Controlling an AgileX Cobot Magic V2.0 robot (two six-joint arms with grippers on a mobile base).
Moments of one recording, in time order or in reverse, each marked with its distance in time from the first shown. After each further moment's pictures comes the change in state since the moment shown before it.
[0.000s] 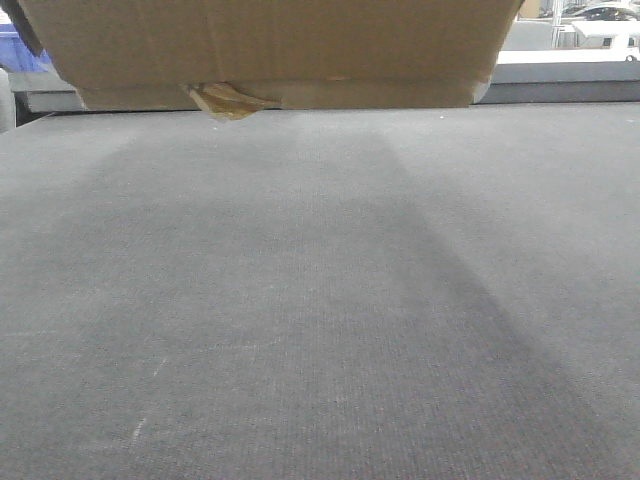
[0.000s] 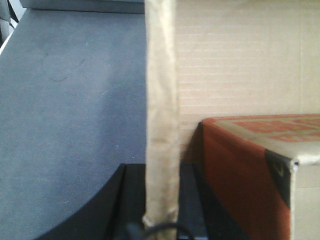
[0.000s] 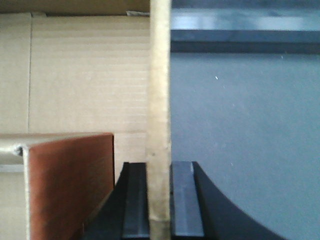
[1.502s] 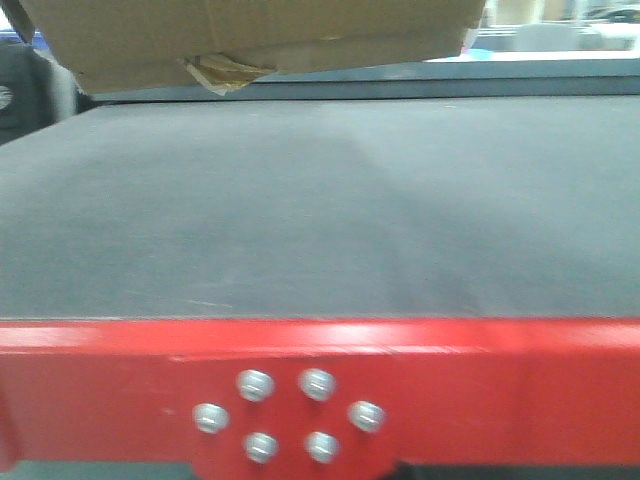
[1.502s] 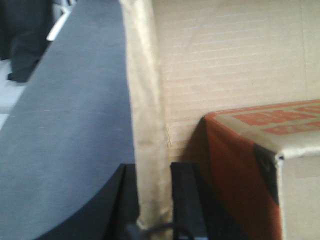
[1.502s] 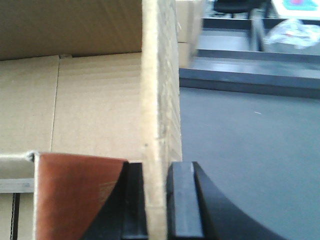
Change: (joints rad) left arm 0.007 -0.014 -0.005 0.025 0.014 -0.002; right arm -0.010 0.007 0.000 -0.037 -0.228 -0.010
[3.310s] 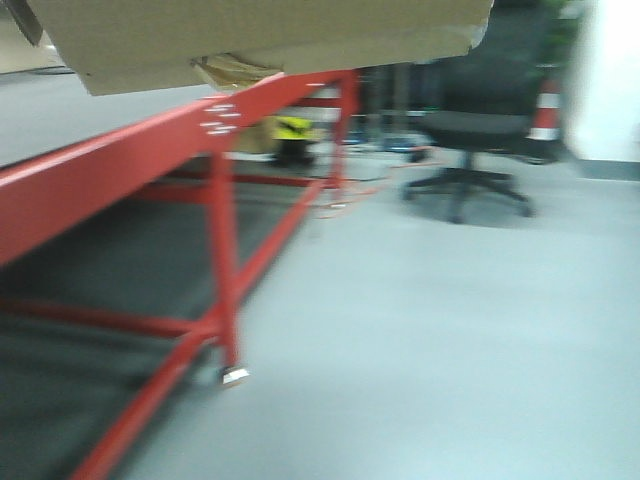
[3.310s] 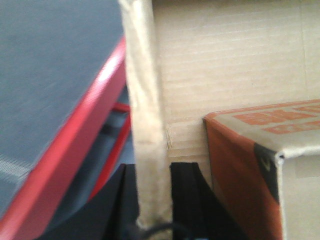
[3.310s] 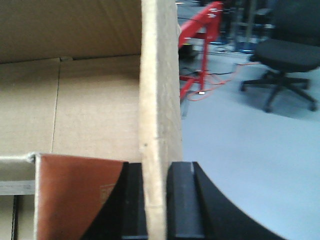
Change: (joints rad) left arm 0.000 0.000 0.000 -0.004 -0.004 0.000; right arm 0.000 0.000 0.000 -0.002 0.000 0.000
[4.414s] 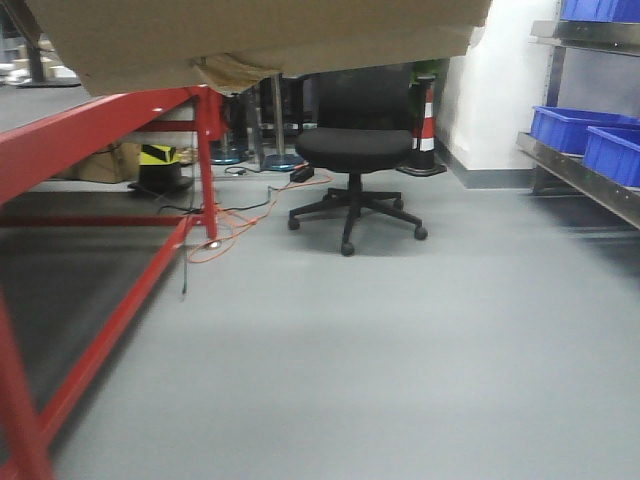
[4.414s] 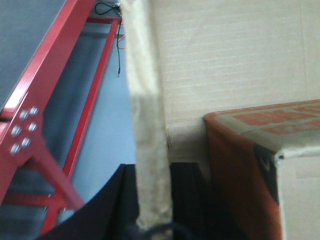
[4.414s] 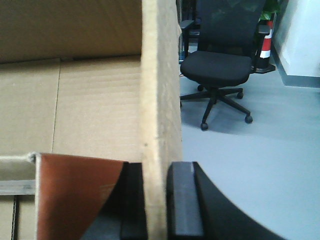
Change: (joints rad) left arm 0.000 0.000 0.000 0.000 0.000 0.000; right arm 0.000 0.000 0.000 -0.002 0.000 0.000
